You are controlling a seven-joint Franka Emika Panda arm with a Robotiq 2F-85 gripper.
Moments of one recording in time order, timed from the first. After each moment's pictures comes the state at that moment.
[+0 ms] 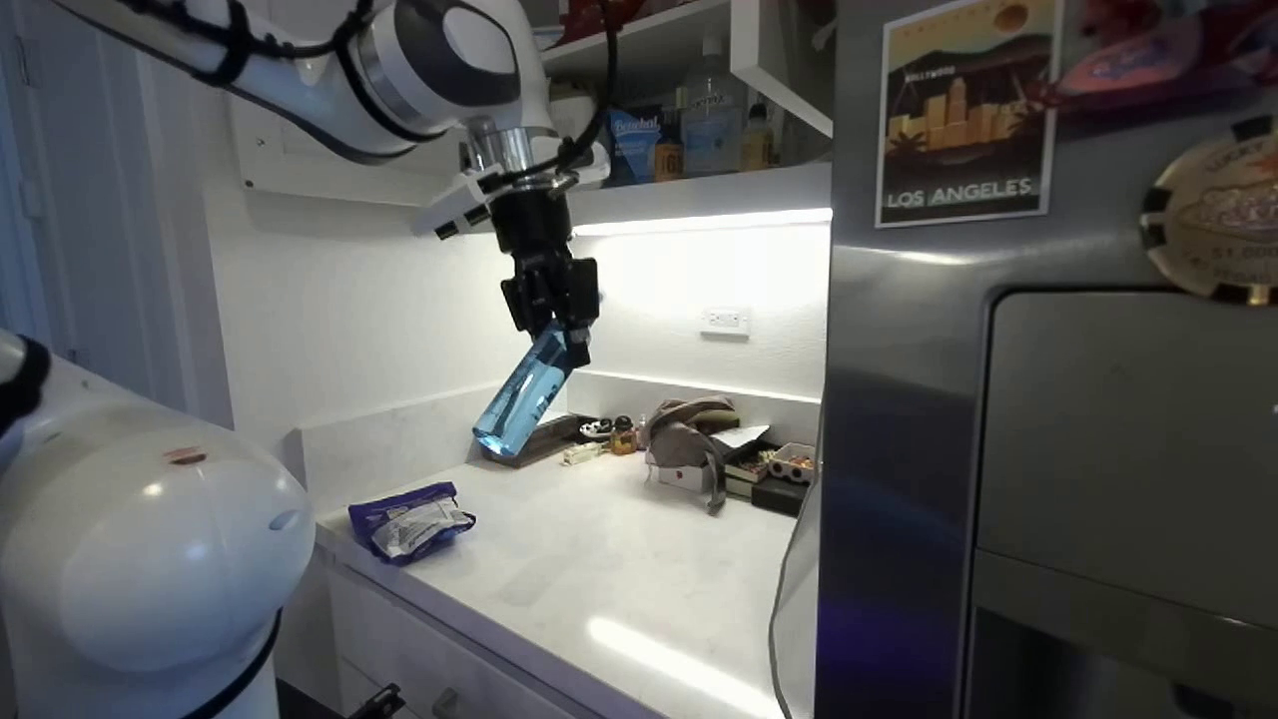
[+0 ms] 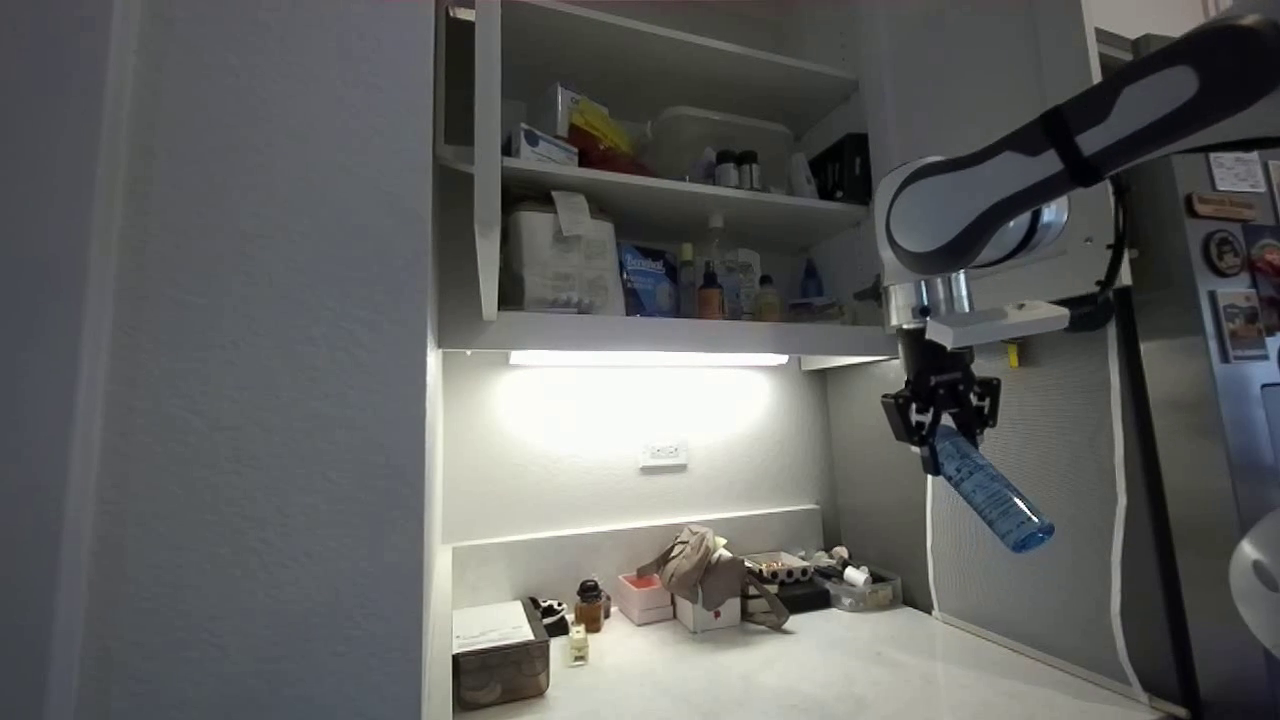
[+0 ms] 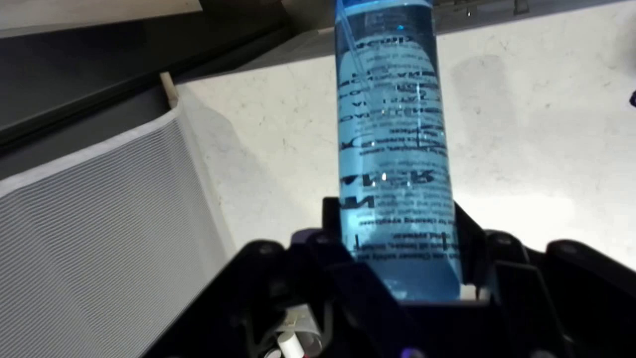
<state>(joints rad) -0.11 -0.84 0.00 -2.56 -0.19 1.83 0.26</state>
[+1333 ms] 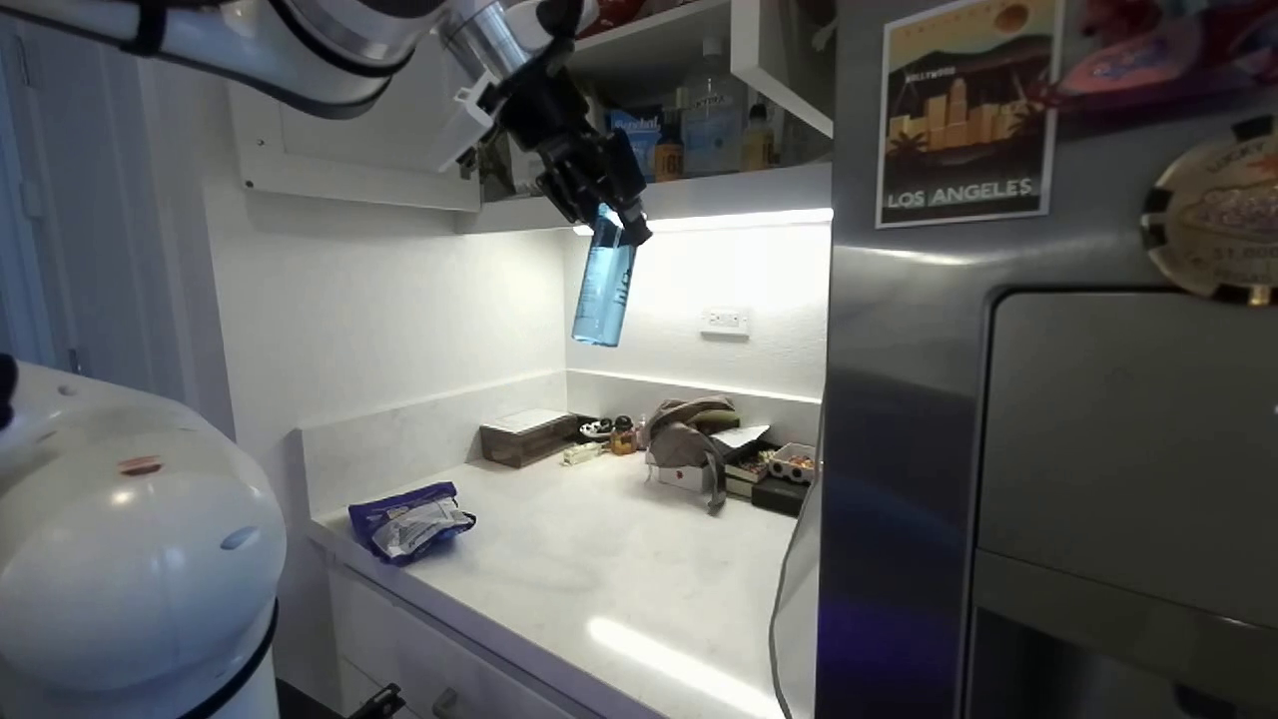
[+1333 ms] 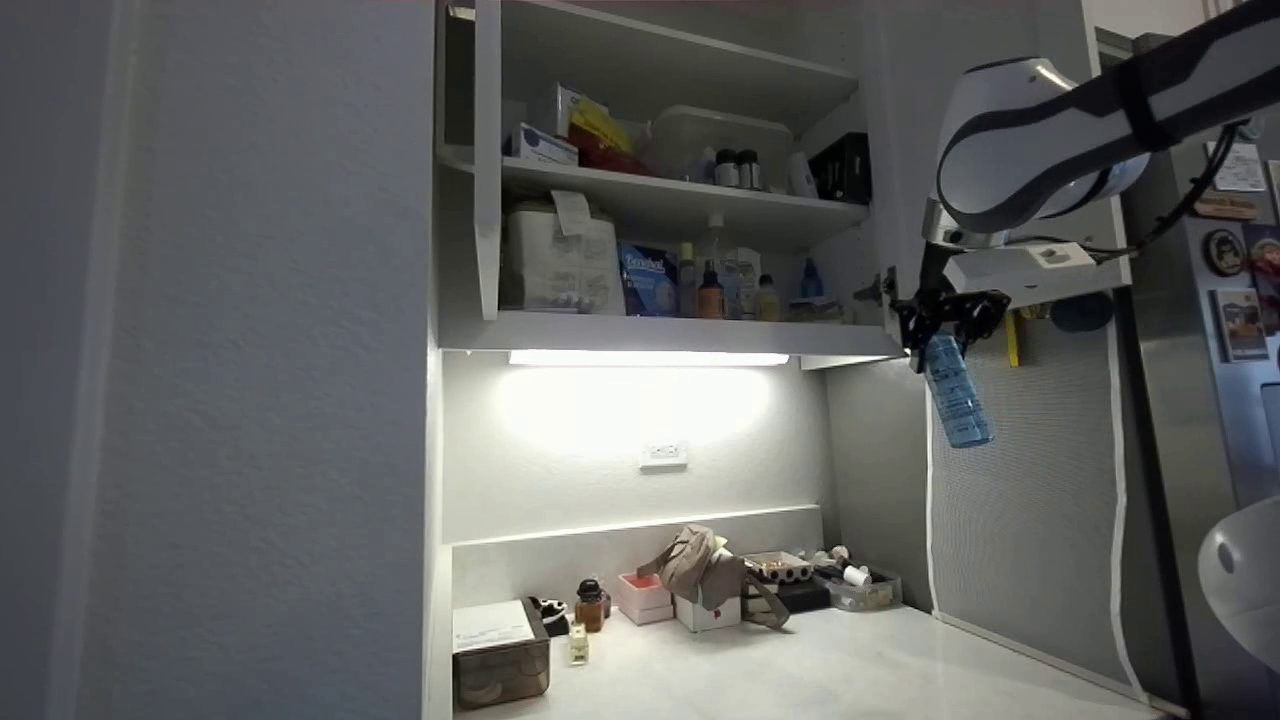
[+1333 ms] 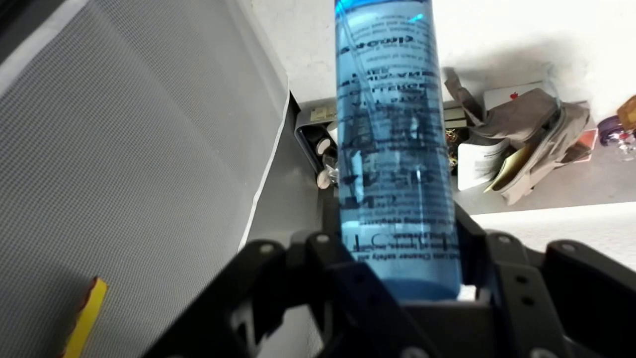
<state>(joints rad) -0.26 -1.02 0.02 -2.56 -0.25 2.16 0.28</state>
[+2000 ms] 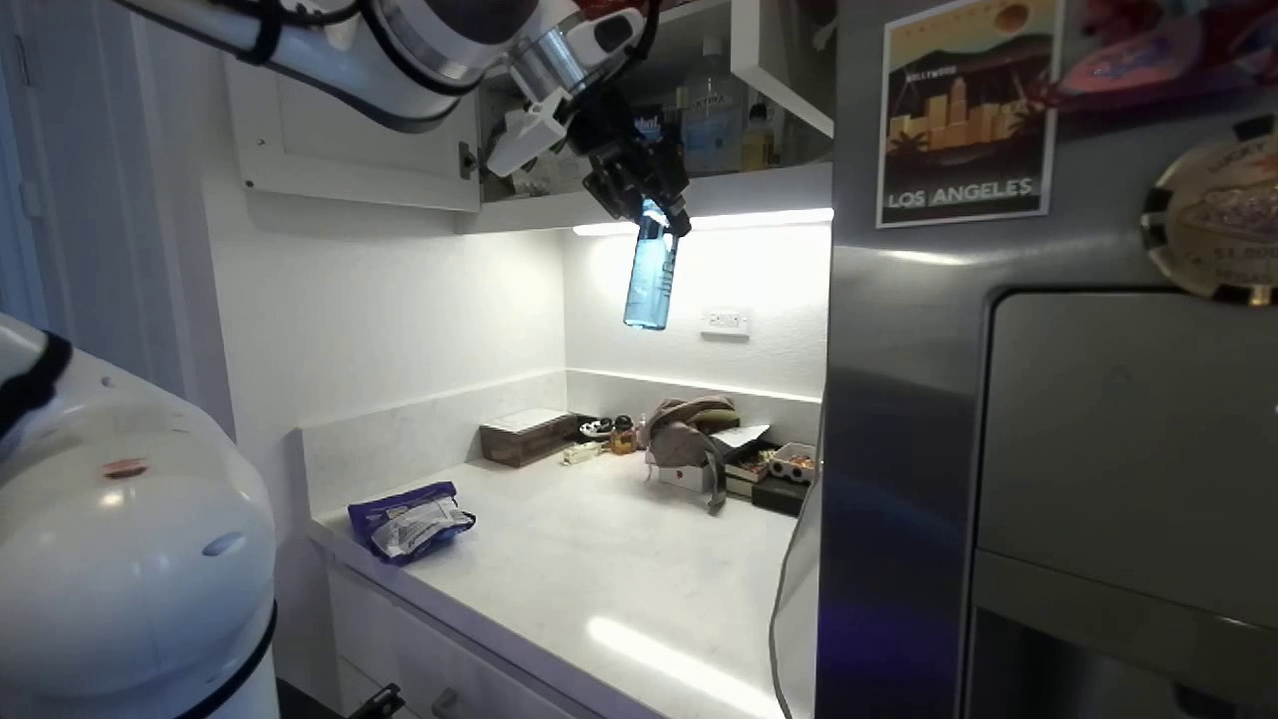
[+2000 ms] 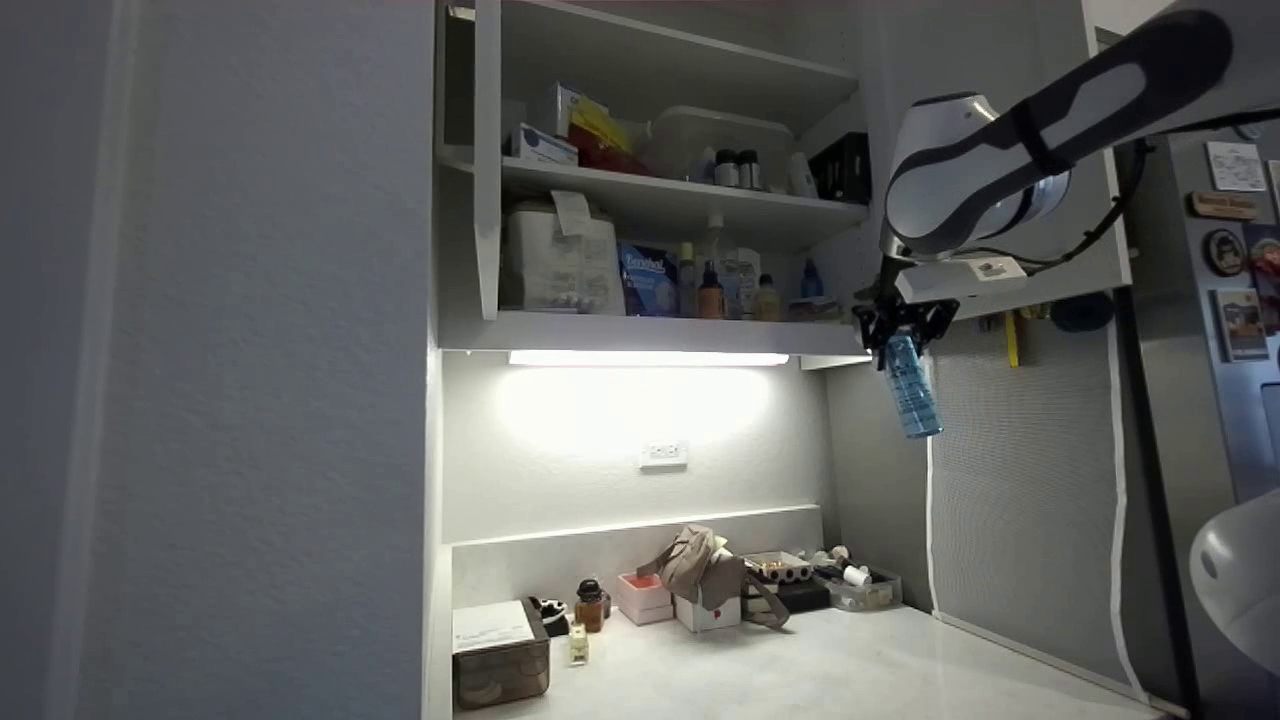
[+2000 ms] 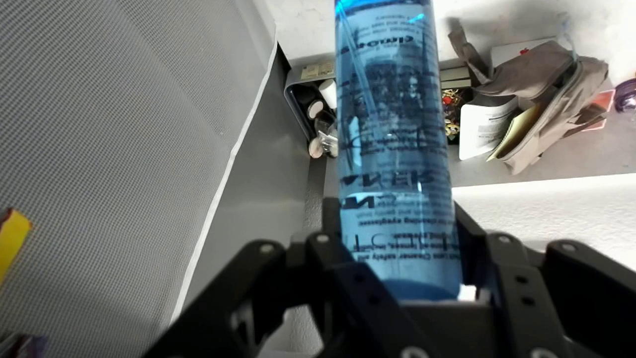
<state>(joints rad) -0.31 -0.79 0.06 -2.43 -0.26 2.29 0.28</state>
